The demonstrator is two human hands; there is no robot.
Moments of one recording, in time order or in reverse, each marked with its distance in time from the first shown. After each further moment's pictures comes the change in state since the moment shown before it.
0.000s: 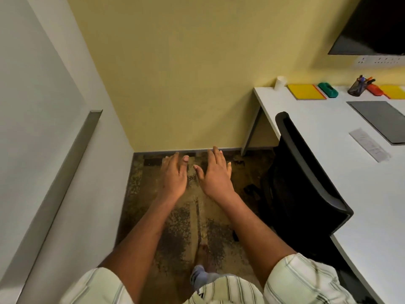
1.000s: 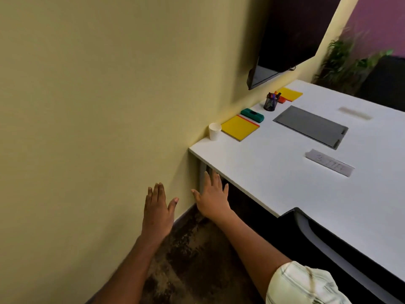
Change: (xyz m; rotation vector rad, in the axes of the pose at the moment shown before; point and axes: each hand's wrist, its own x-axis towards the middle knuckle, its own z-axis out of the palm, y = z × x) left_hand 0.557 0.089 0.215 0.234 -0.443 0.558; right_hand 0.509 0.140 -0.037 -0.093 0.188 0.674
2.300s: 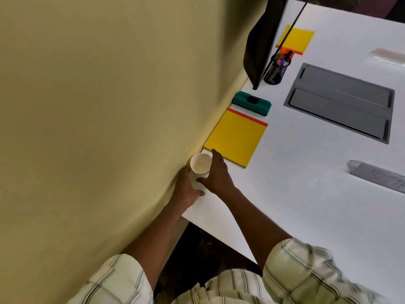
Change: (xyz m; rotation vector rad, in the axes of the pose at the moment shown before) left_hand 0.467 0.137 0.192 -0.325 -0.592 -0.102; right_hand 0.466 0.104 -0.015 0.493 0.024 0.296
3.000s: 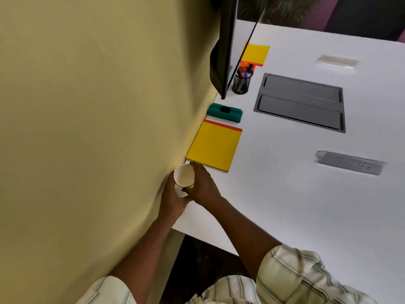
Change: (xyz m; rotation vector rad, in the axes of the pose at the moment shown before) left_hand -0.016 0.007 -0.006 -0.158 0.071 0.300; right_hand -0.031 -0.018 -0.012 0.056 0.092 -0.073
